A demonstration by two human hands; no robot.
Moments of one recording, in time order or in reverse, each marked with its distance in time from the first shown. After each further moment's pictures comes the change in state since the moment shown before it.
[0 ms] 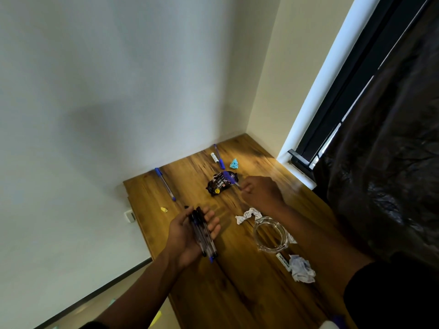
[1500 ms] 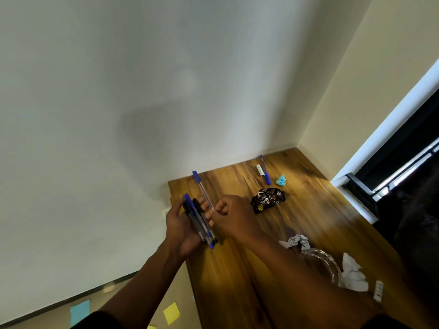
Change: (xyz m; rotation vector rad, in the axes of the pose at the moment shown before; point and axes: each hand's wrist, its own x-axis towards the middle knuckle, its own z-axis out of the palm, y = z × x) left_hand -0.006 0.094 -0.044 -0.118 0.120 0.257; right_hand 0.000 -0.135 0.106 0.255 -0.118 -0.248
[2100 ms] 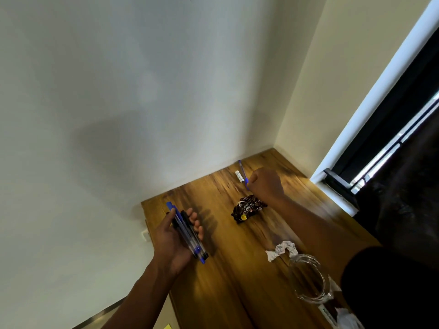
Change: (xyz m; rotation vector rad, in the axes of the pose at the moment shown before) left_hand 0.035 -0.009 0.011 0.061 0.005 -0.029; right_hand 0.103 0.107 -0.098 -0.294 0.186 0.306
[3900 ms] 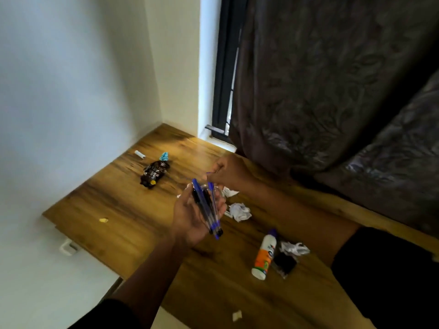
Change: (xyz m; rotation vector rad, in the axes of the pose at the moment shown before) left_hand -0.097 -0.178 0.102 0.220 -0.359 -0.595; right_hand -0.244 0.070 -0.127 0.322 0.121 0.191
